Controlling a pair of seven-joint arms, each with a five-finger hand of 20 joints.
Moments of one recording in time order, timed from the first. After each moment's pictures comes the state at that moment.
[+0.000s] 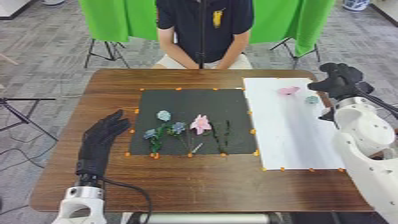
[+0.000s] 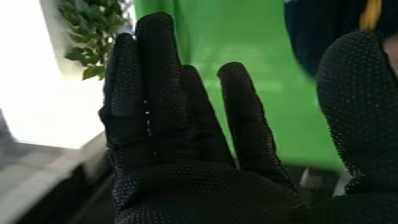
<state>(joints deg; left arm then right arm) 123.2 -76.4 -93.9 -117.7 64.2 3.6 14.0 -81.7 -48.5 80.0 -94.3 -142.0 -1.6 22.3</state>
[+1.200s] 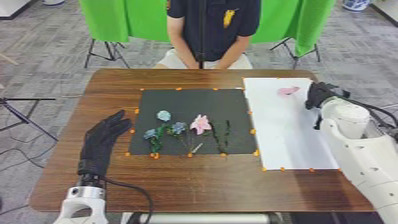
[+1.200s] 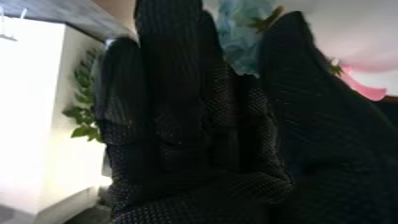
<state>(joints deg) 123.1 -75.3 -92.9 -117.7 63.5 4.4 14.3 -70.5 -54.2 74.3 -76.5 -147.5 -16.1 17.1</state>
